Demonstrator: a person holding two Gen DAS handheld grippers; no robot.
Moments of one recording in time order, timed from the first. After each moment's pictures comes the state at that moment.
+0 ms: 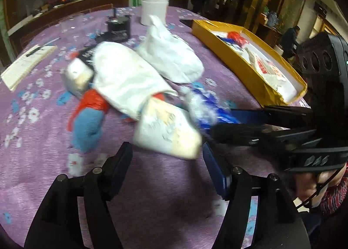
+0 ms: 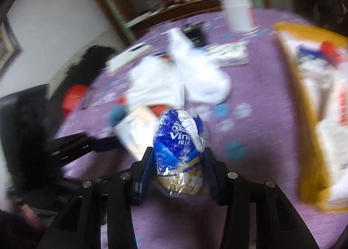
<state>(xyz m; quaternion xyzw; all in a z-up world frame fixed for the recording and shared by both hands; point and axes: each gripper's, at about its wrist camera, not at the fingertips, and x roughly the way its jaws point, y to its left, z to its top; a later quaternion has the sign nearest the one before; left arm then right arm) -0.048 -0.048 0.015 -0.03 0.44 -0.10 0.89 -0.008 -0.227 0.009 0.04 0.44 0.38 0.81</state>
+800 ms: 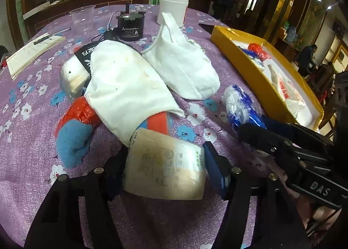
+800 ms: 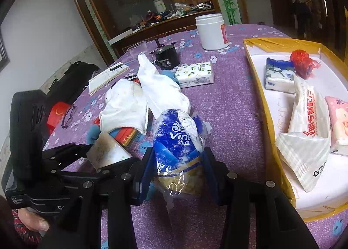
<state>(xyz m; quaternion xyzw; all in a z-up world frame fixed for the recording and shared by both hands) -0.017 -0.063 0.002 -0.07 0.44 -0.04 0.89 0.003 -0.253 0.014 0.05 0.40 0.30 0.87</state>
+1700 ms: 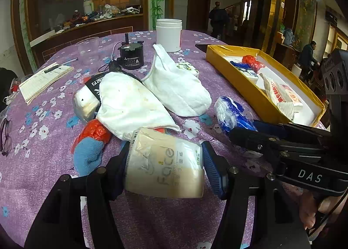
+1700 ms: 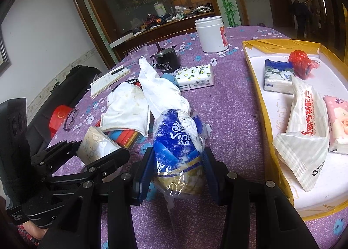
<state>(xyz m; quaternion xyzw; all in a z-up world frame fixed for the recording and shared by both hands) -0.036 -0.078 0.020 -0.01 0.37 -0.02 0.93 0.001 -0.255 0.014 0.05 0.39 0.30 0.87</state>
